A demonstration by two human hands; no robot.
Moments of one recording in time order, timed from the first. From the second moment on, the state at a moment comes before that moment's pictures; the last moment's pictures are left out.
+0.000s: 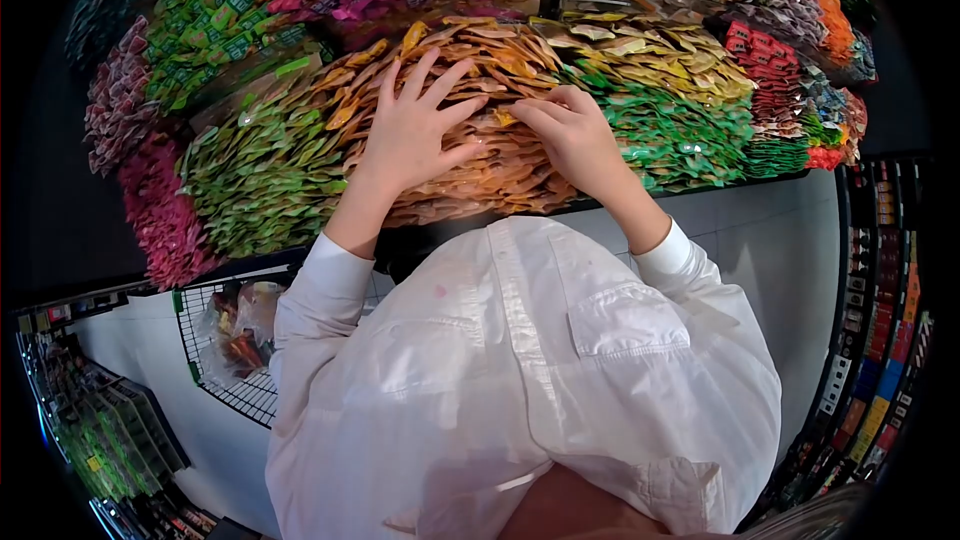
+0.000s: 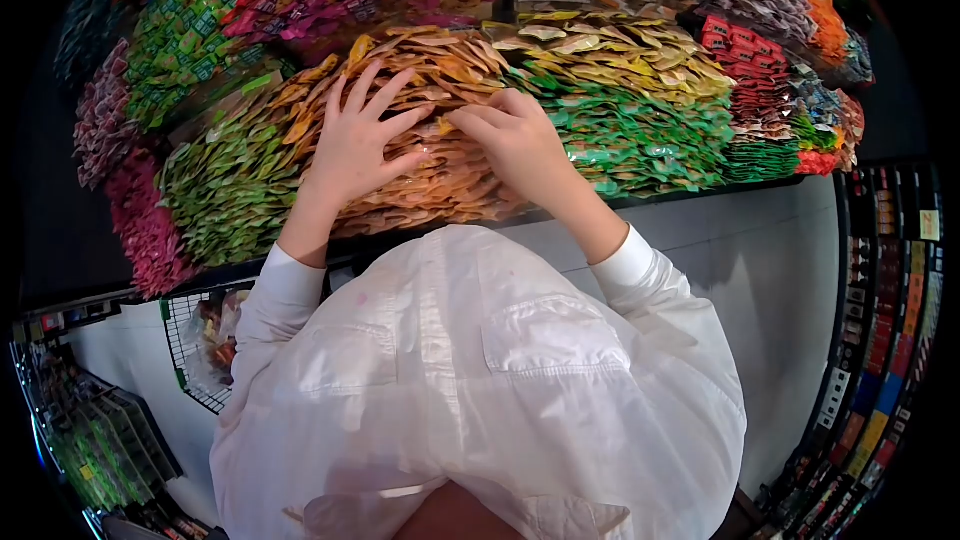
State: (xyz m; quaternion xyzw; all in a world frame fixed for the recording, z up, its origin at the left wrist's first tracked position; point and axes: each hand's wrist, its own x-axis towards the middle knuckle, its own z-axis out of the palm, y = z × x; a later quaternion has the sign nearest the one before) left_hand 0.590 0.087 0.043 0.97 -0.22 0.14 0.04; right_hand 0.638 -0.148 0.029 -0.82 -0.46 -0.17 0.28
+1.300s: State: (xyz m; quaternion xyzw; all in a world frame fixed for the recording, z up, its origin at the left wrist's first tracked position) left_hand 0.696 0.035 0.071 0.96 -0.27 0.01 0.10; right_hand 0.624 -0.174 0.005 -0.74 -0.16 -0.16 0.64
